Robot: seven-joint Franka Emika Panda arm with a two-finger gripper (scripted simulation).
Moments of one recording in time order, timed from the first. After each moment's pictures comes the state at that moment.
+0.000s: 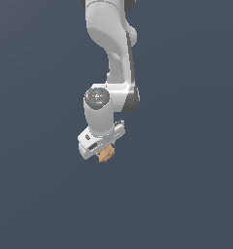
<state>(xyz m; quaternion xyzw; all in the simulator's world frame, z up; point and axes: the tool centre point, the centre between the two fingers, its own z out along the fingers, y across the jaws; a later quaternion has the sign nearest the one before) 0.036 -0.052 0.102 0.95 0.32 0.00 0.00</state>
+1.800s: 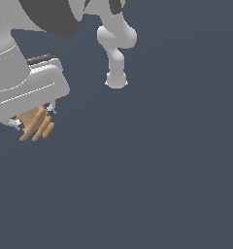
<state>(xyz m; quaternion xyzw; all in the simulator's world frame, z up) 0.091 -0.203 0.366 0.95 0.32 0.00 0.00</state>
